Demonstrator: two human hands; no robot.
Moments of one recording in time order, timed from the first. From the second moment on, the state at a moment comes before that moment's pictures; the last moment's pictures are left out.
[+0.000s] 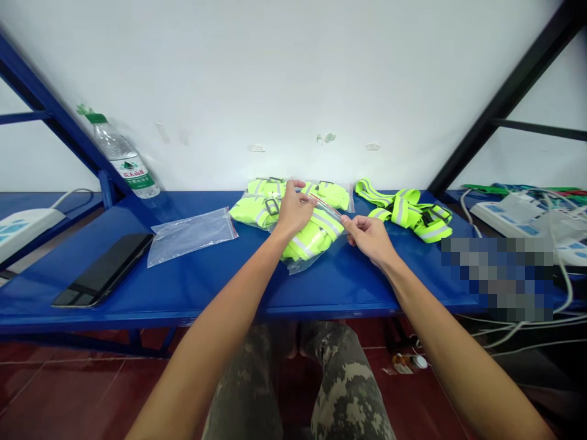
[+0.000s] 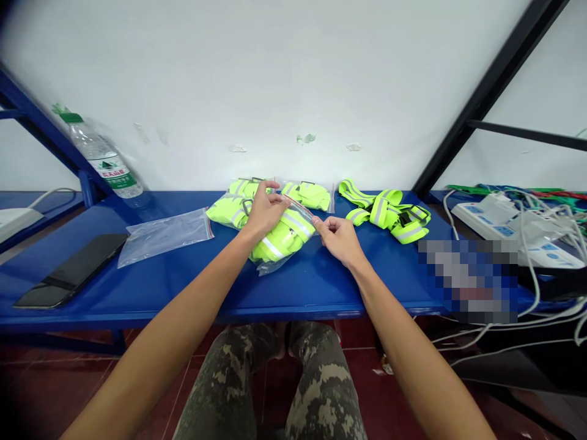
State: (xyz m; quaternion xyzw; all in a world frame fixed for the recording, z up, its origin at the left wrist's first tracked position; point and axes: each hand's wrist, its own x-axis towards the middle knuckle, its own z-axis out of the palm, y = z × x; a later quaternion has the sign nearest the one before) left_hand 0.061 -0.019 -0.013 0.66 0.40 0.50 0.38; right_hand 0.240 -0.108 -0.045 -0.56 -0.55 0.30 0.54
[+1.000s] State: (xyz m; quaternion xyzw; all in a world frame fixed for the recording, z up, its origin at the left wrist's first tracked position) left_hand 0.073 -0.036 -0.010 0.69 0.38 0.48 0.39; right_hand 0.237 -0.105 -0.046 -0.54 -0.50 0.35 0.58
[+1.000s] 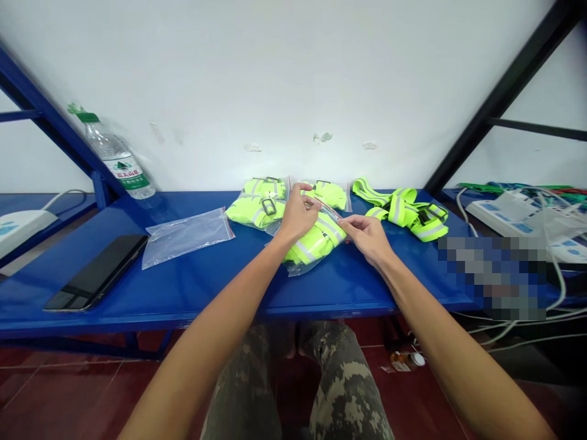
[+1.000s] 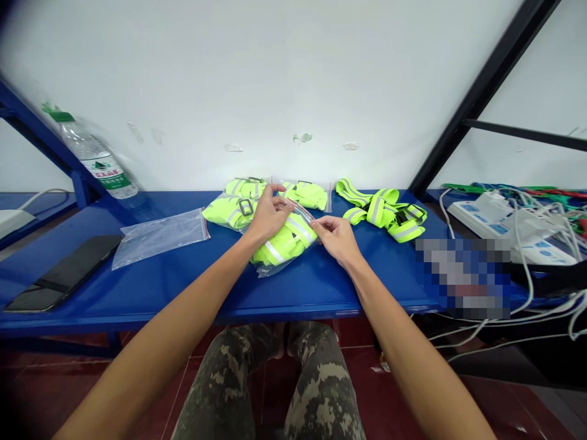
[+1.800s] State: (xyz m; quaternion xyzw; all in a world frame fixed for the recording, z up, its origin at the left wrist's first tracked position) left_hand 0.075 -0.068 0.005 0.80 0.50 0.32 0.13; right_hand 0.226 -0.112 -0.041 -0.53 -0.55 0.33 0.55
